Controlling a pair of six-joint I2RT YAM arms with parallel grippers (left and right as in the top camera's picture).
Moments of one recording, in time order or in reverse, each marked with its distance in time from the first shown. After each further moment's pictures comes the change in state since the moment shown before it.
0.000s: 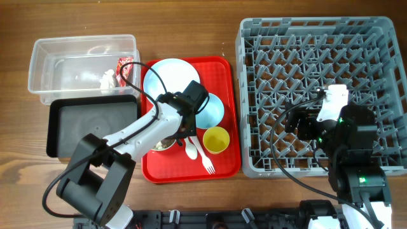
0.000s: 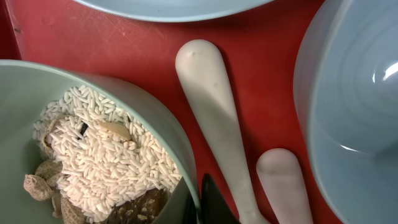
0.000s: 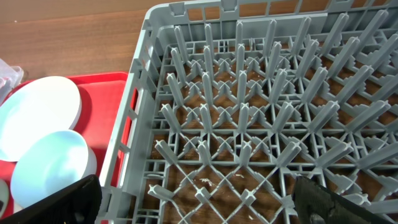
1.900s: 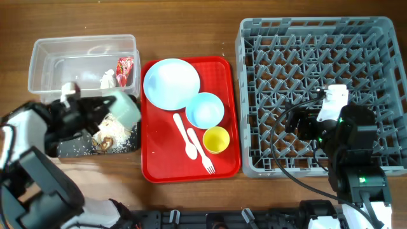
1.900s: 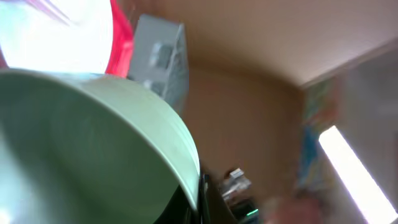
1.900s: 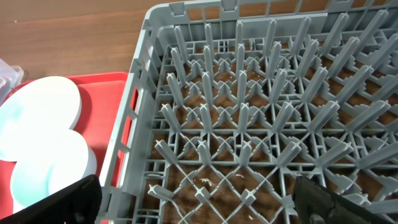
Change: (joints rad) left arm 1.197 -0.062 -0.032 -0.389 1.599 0.809; right arm 0.000 0.000 0.000 0.000 0.000 0.000
